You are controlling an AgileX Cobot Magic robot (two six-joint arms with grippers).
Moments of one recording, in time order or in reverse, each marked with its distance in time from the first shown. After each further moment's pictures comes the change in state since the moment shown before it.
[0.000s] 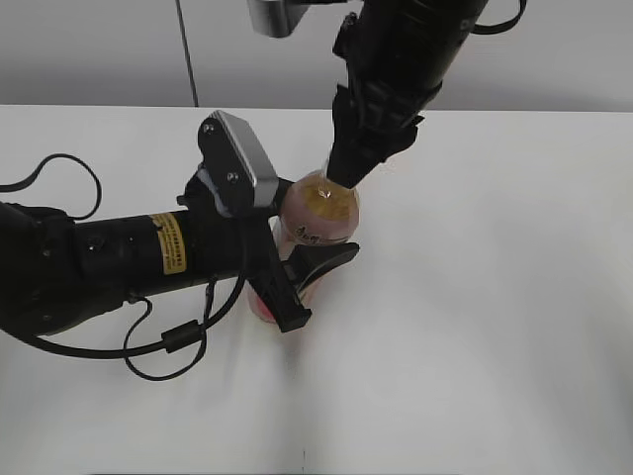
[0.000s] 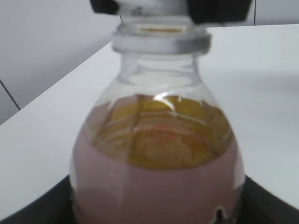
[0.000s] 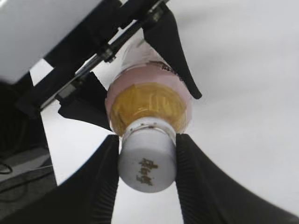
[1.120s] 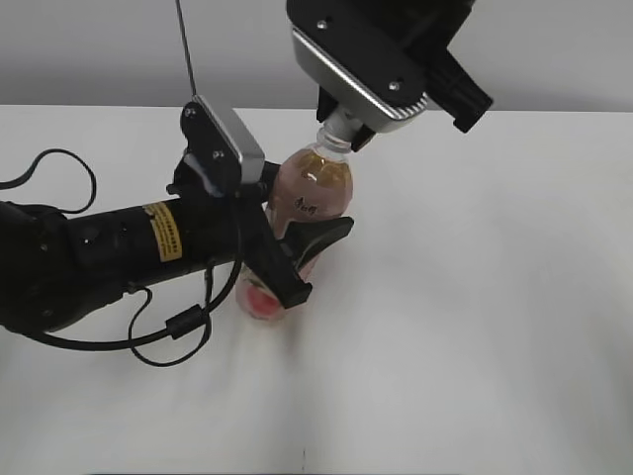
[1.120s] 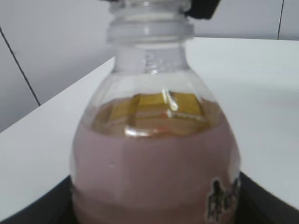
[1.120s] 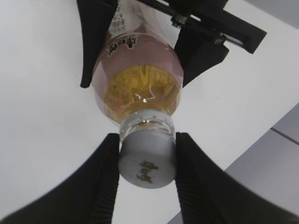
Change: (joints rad) left arm 0.009 0.000 0.000 -0.065 -0.029 -0.020; right arm 0.000 -0.020 0.006 -0.069 -0.134 -1.169
